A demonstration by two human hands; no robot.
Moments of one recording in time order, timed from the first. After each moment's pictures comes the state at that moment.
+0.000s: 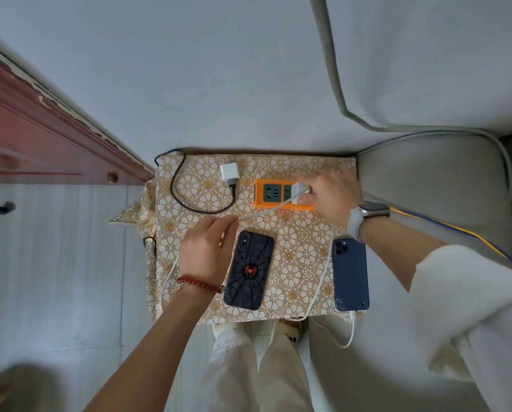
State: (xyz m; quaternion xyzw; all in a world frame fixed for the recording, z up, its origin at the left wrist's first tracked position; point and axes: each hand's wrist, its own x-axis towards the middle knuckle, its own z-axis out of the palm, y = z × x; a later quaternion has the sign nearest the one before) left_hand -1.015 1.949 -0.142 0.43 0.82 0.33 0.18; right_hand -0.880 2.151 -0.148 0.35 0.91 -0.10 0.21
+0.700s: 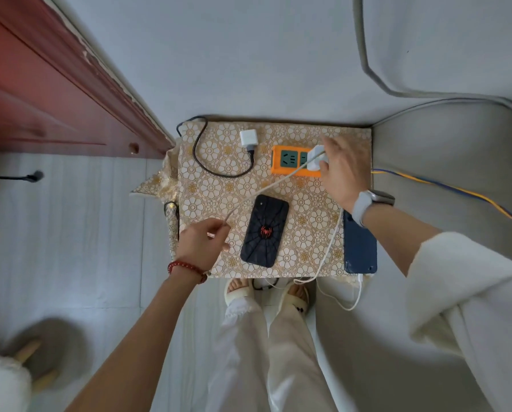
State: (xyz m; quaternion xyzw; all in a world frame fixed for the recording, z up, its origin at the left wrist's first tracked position) left_hand -1.022 1.875 -0.141 0.20 0.82 0.30 0.45; right_hand -0.878 2.108 -0.131 0.45 0.88 -0.09 0.08
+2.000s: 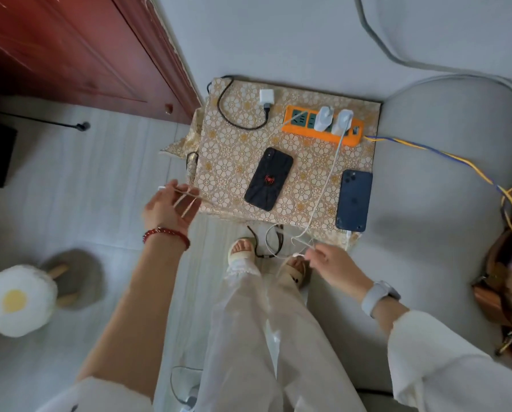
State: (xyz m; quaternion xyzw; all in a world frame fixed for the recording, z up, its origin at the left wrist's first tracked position) left_hand -0.975 1.798 -0.058 -0.29 0.59 0.68 0.32; right_hand -0.725 1.927 -0.087 0.41 0.72 -0.49 0.26
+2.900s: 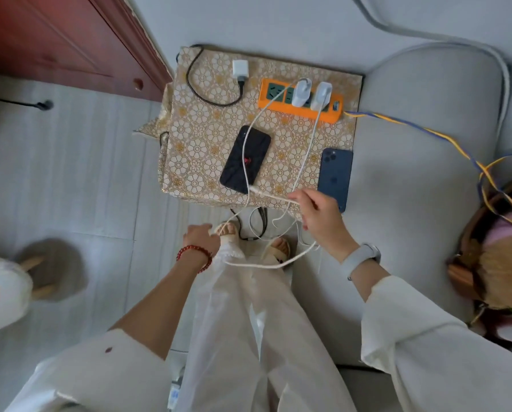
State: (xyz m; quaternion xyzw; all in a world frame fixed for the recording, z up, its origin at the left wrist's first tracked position) left_hand -0.887 1.787 -0.153 0.10 0.86 0.04 0.51; right_hand -0.743 1.959 -0.084 0.46 0.71 -0.54 -0.01
